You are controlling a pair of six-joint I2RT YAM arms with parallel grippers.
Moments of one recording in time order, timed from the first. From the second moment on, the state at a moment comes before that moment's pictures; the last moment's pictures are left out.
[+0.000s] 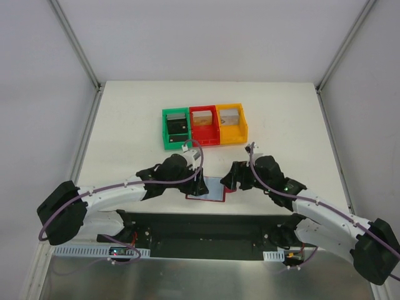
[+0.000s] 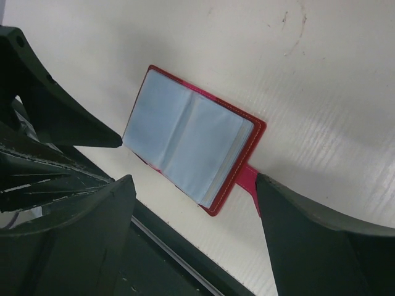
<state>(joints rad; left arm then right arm) -0.92 1.19 0.55 -0.07 0.21 -0.70 0.73 0.91 0.42 -0.09 -0.14 0.61</state>
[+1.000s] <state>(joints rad) -1.12 1.61 0.93 -0.31 -0.17 -0.61 0.77 0.81 0.47 -0.37 0.11 0.59</state>
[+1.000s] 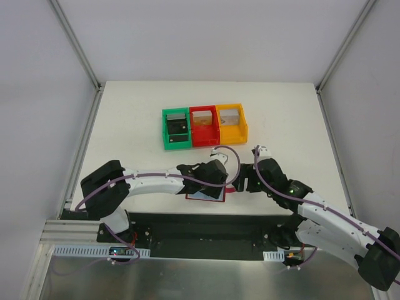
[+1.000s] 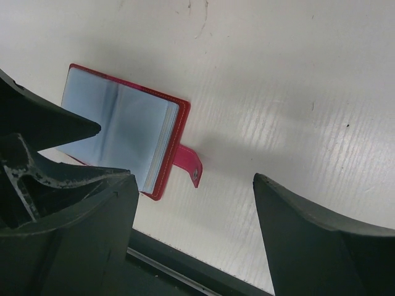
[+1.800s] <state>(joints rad) -1.18 1.71 1.00 -0.37 -0.25 -0.58 0.74 0.83 0.47 -0.40 0.08 0.56</state>
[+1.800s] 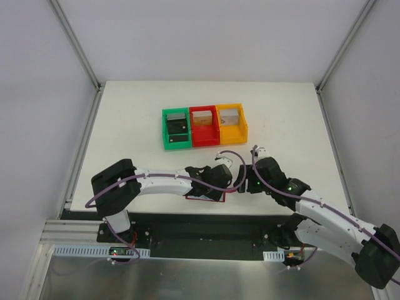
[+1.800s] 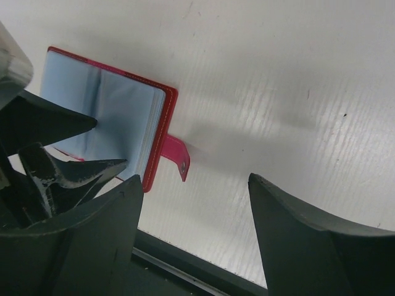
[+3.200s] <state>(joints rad) -1.18 1.69 0.97 -0.36 -0.27 -0.61 0.73 1.17 0.47 -0.22 -0.09 0.58</state>
